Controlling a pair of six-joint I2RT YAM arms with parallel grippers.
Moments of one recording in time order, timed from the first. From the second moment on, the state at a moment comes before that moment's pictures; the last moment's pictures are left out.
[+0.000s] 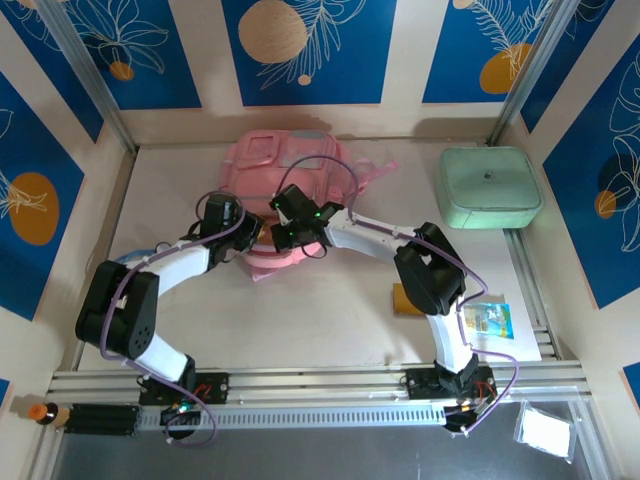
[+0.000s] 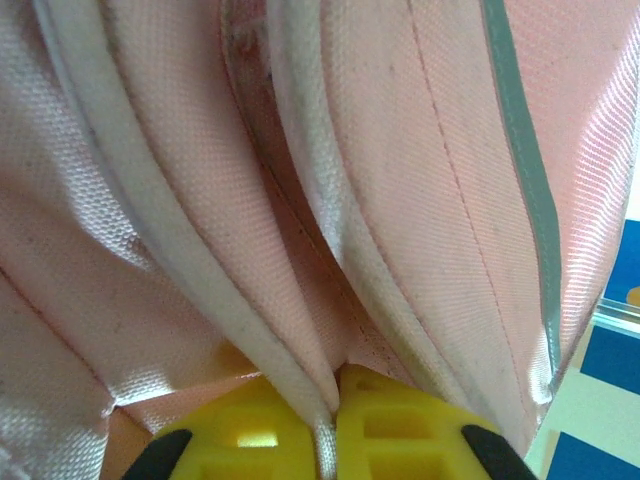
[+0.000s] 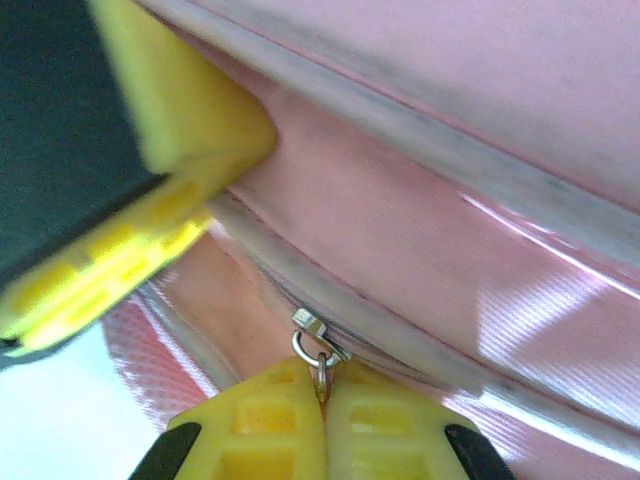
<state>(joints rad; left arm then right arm) -0.31 1.54 0.79 0.09 0.21 -1.34 0.83 2.02 1.55 -0.48 -0.05 0.41</state>
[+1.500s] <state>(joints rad) -0.19 1.44 0.87 -0.27 0.34 -0.81 0.55 2.02 1.66 -0.67 -0.06 -0.02</state>
